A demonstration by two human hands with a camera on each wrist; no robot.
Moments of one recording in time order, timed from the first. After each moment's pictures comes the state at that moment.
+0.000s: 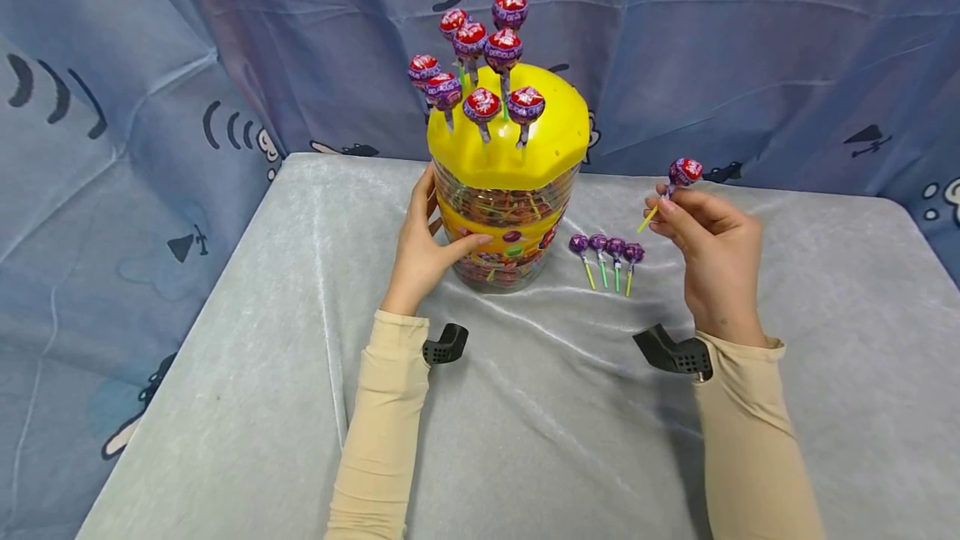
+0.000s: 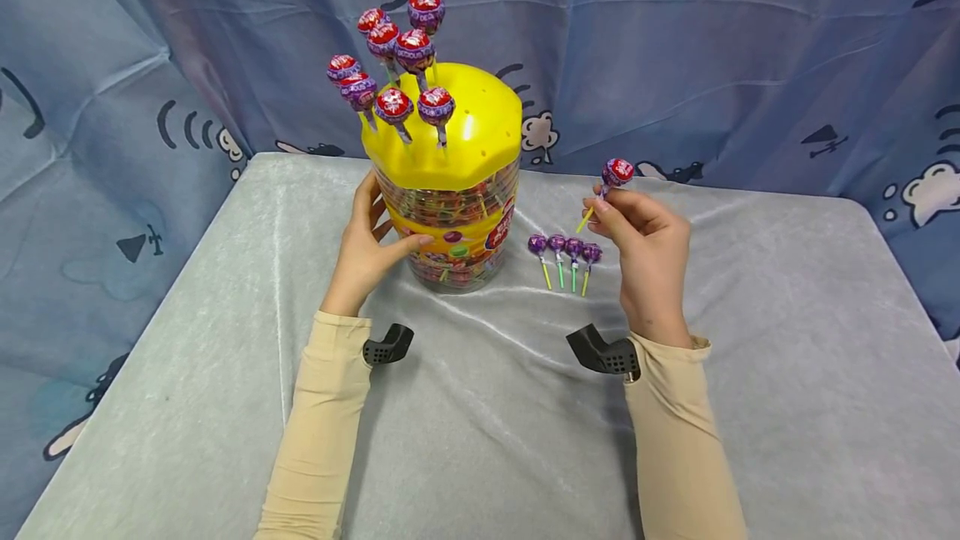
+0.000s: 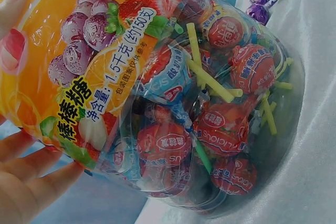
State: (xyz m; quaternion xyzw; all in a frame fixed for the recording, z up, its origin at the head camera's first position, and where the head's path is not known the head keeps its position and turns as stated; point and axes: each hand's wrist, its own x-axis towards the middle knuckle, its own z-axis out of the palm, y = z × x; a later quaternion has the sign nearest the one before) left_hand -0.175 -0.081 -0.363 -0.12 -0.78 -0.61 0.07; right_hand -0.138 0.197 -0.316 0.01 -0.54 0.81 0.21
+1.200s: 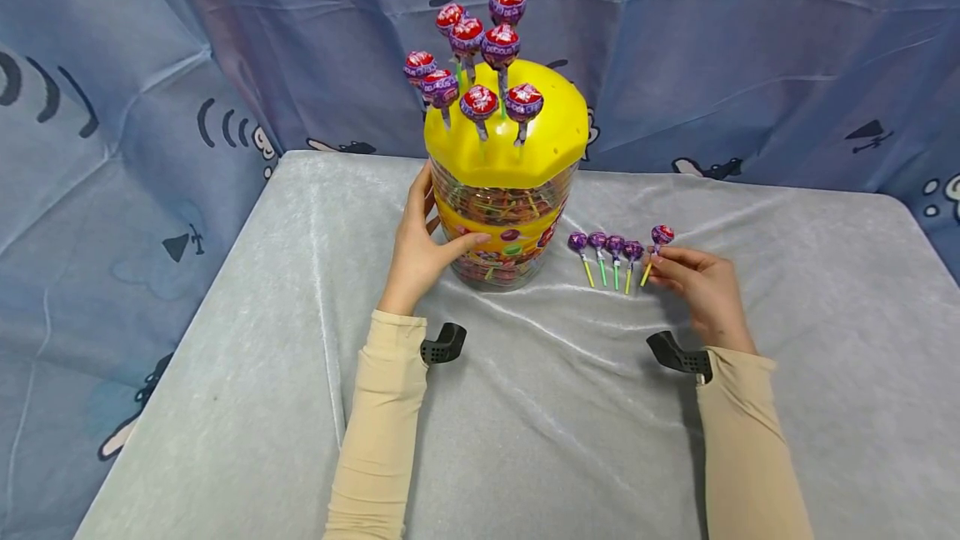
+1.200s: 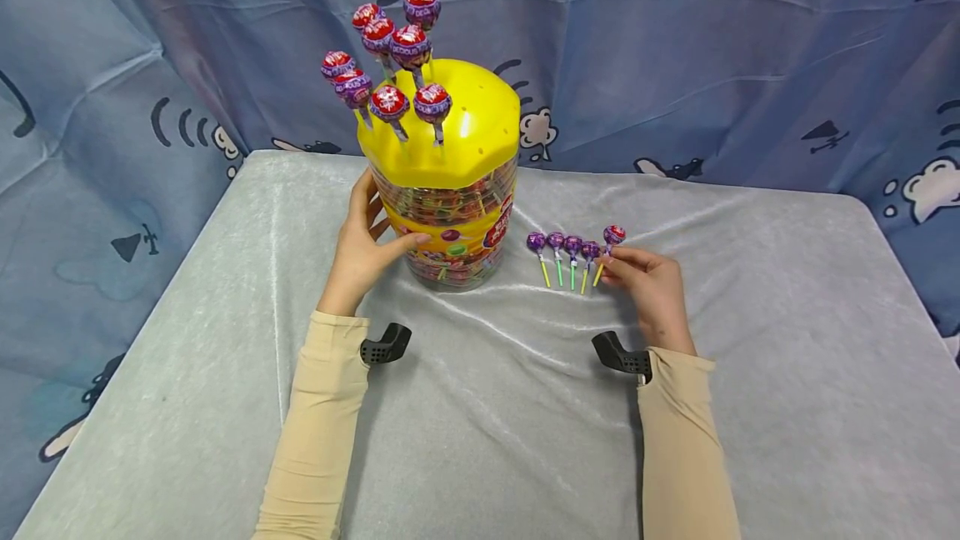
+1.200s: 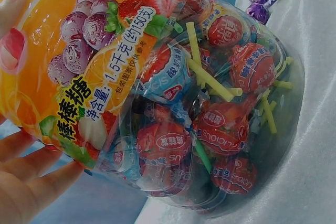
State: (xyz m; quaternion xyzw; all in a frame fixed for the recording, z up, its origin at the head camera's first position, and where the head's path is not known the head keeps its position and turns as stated) left_hand -0.176 -0.081 -0.362 -0.12 -0.78 -0.61 0.07; right_hand -0.147 0.264 -0.411 -0.09 -0.64 0.76 0.04
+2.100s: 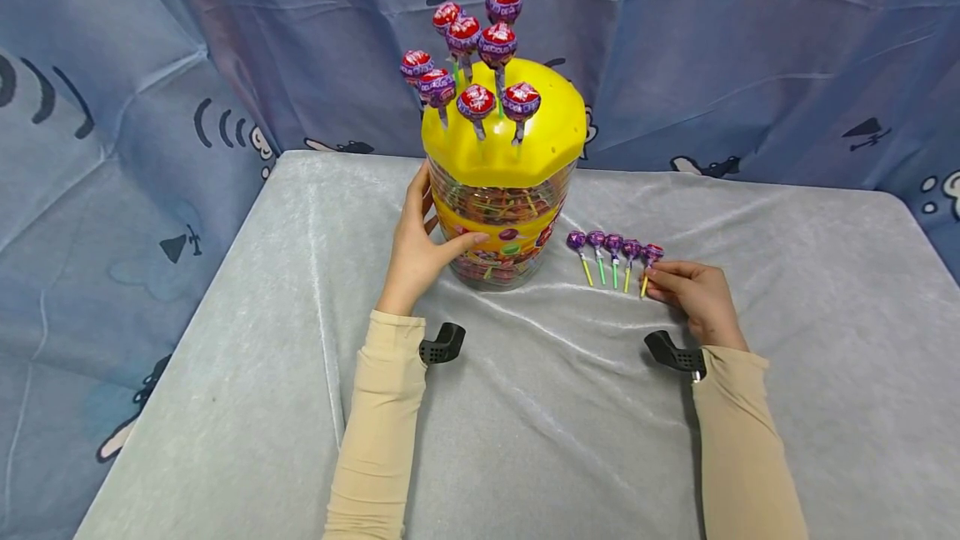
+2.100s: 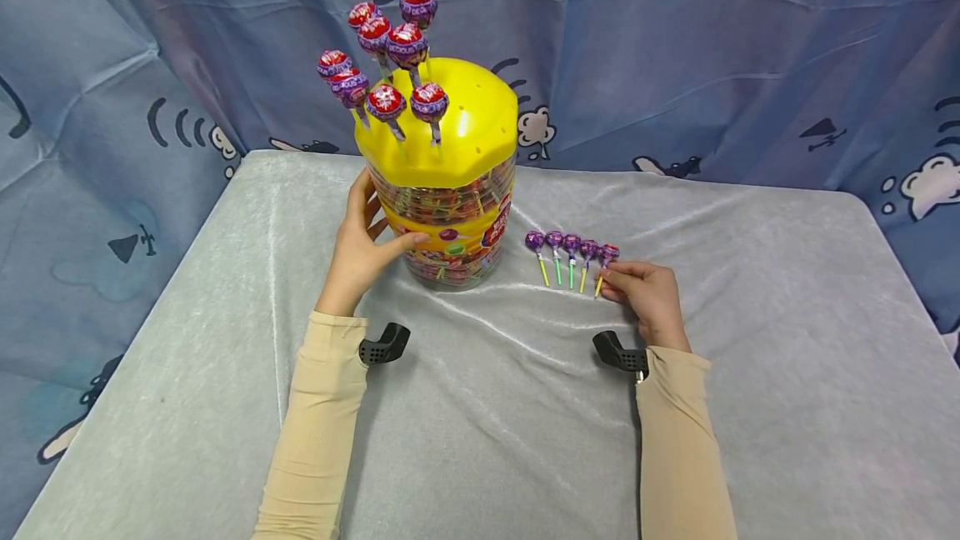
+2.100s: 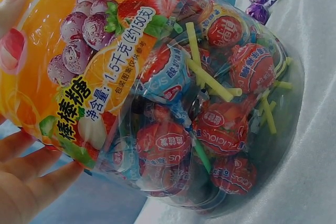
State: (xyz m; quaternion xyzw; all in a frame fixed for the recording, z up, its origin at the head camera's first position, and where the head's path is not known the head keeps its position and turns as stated) left_hand -0.176 -0.081 -0.363 -0.13 -0.77 -0.62 0.07; right_hand -0.146 0.271 -0.419 -0.17 -0.66 0.73 -0.04
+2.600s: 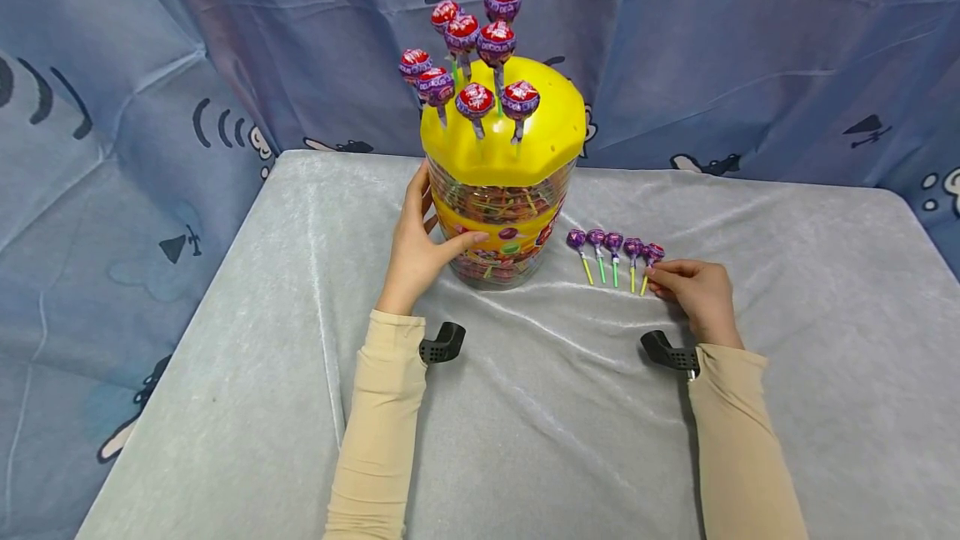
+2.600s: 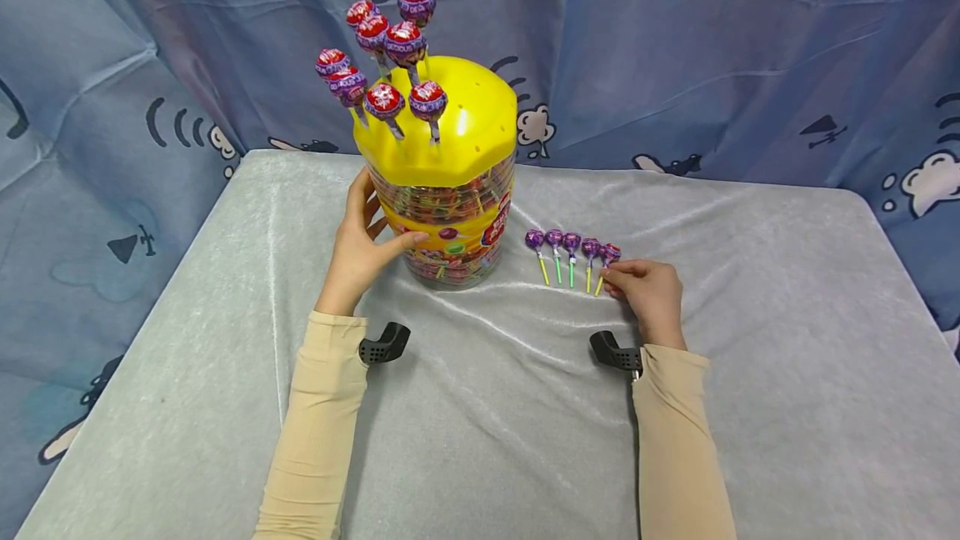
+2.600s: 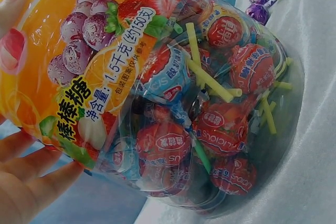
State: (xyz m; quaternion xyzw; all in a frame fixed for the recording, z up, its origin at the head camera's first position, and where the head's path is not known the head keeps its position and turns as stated) left_hand -0.176 -0.081 -0.363 -0.13 -0.77 -0.62 0.07; right_hand -0.146 0.267 -0.419 -0.17 -0.77 0.62 0.00
